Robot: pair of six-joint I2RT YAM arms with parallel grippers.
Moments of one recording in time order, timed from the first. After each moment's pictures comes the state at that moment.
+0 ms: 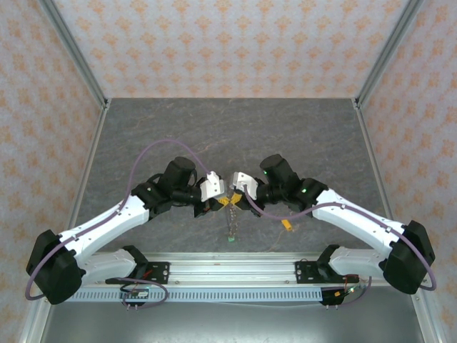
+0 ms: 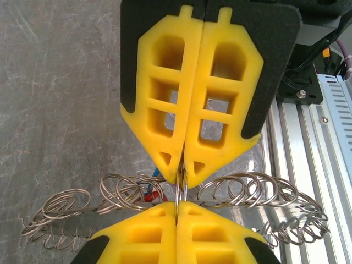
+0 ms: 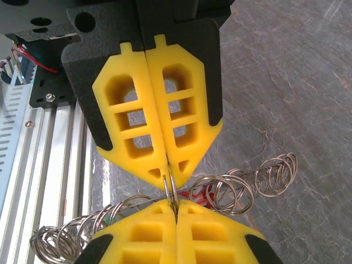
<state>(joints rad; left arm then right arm) -0.64 1.13 0.77 -0.35 0.61 0.43 0.79 1.17 0.86 -0.41 -0.52 -0.40</state>
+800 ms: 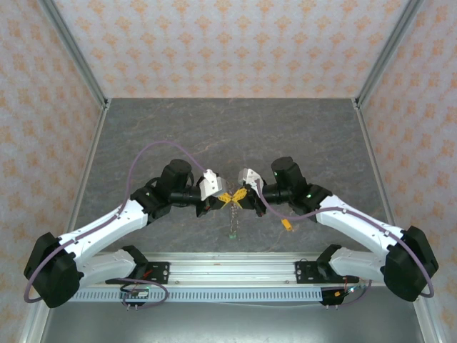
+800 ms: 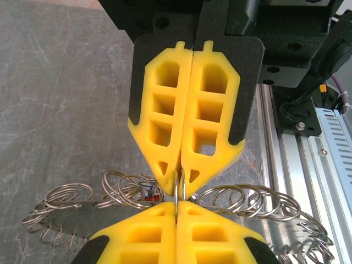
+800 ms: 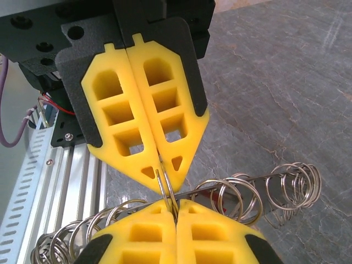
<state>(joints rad) -0.64 1.09 0.69 -0.17 0.64 0.32 0.70 1.12 0.70 -0.15 -0.69 -0.25</state>
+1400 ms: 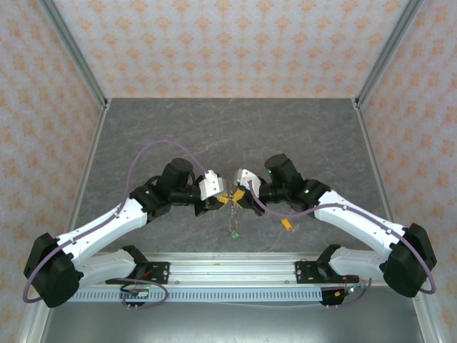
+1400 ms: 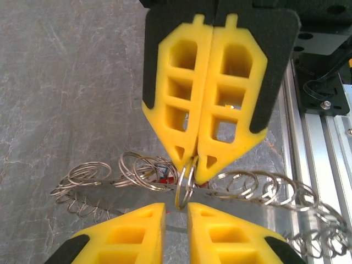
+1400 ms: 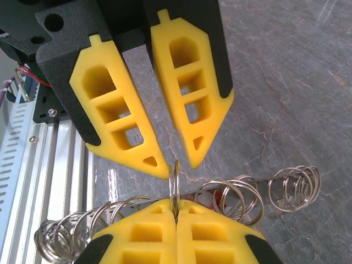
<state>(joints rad) -0.65 1.09 0.73 -0.27 0.55 0.40 0.75 1.15 0.81 -0.35 -0.57 -0.34</state>
